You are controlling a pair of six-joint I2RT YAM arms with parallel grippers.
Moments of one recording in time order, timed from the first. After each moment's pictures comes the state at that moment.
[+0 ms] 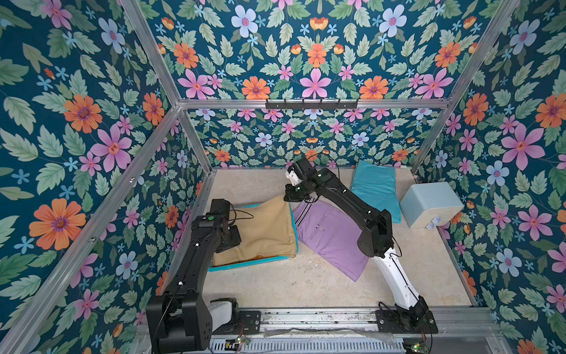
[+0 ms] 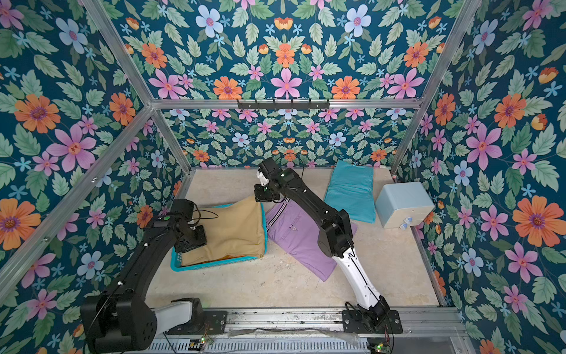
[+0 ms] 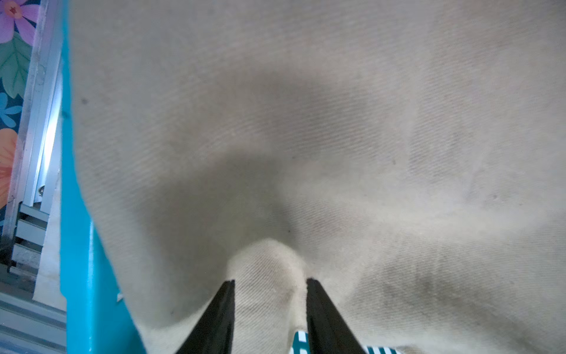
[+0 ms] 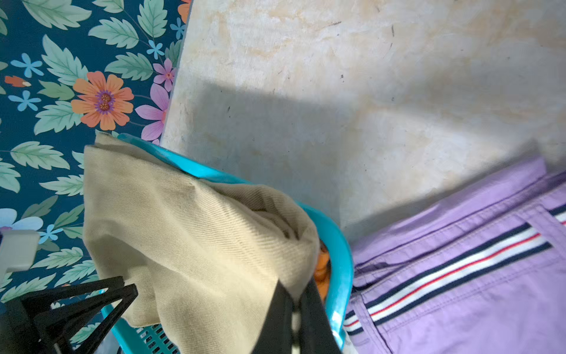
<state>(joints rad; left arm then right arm) -0.01 1.21 0.96 -1.05 -0.07 -0.35 0.74 2.45 2.49 -0.98 -0.30 0.48</state>
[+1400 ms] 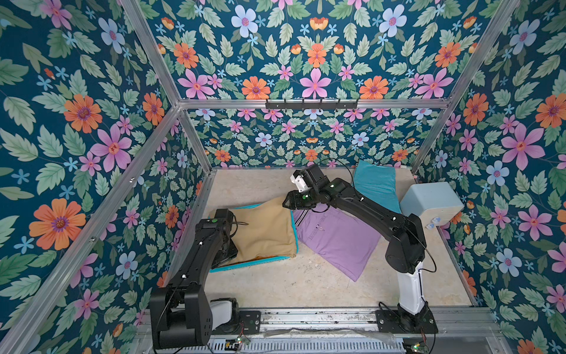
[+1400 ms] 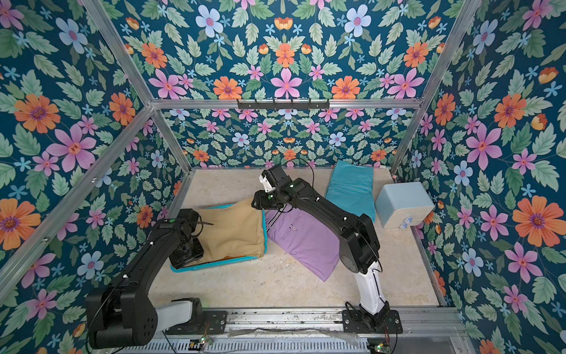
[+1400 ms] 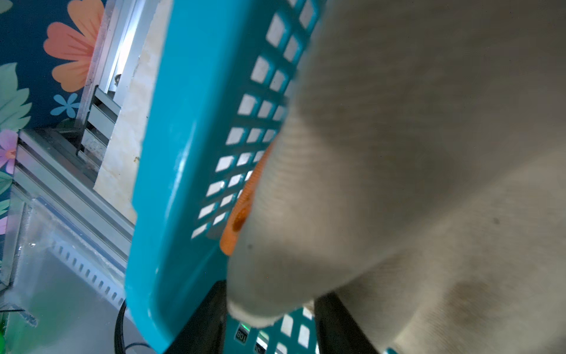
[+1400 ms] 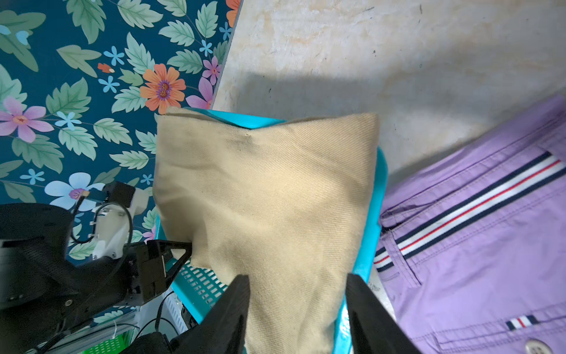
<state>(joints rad) -0.01 1.25 0.88 -1.20 -0.26 -0.60 0.78 2.04 1.90 -0.68 -0.35 0.56</state>
